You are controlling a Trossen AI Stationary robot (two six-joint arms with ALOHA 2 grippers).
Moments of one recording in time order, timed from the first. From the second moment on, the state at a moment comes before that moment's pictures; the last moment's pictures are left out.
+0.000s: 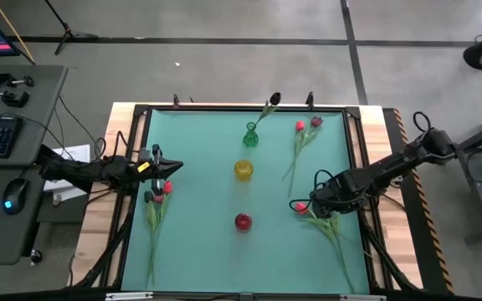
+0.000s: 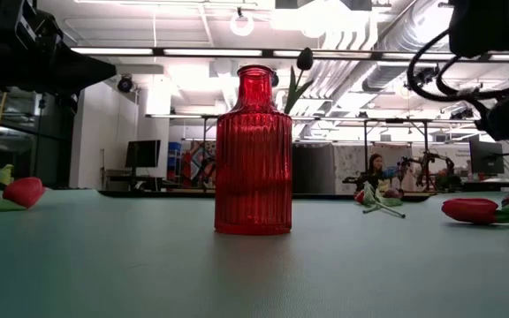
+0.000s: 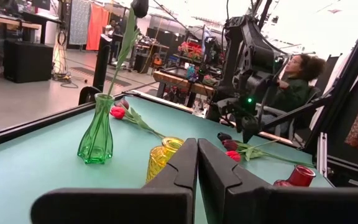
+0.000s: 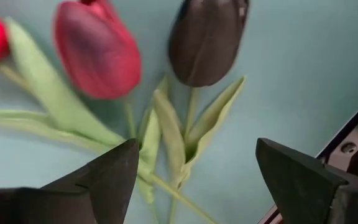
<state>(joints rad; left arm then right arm) -0.15 0.01 0.01 0.06 -0.38 -0.23 0.35 1.24 0.63 -0.99 -0.29 1.67</state>
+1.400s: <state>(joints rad) -0.15 0.01 0.01 0.06 -0.38 -0.23 0.60 1.24 0.60 -0.89 -0.28 1.96</state>
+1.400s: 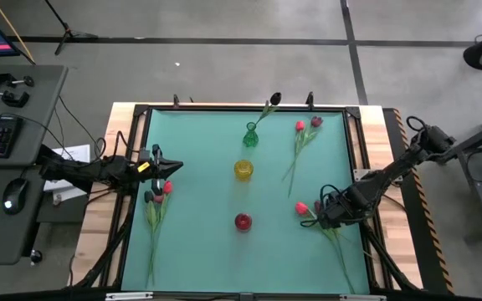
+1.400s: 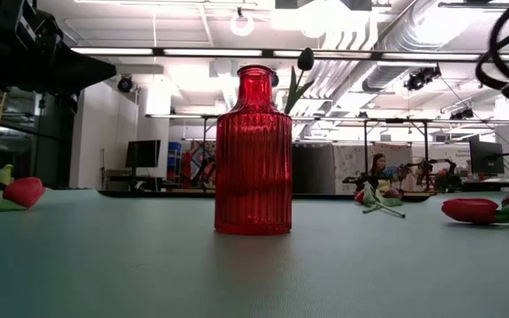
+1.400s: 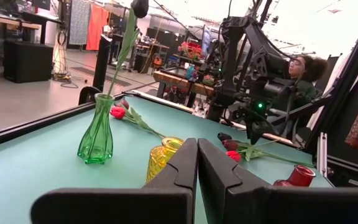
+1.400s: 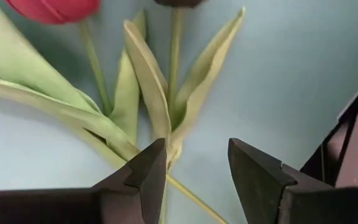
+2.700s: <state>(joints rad) -0.15 0.01 0.01 0.06 -0.38 -0.23 0.64 1.36 0.60 -0.75 -0.26 2.00</state>
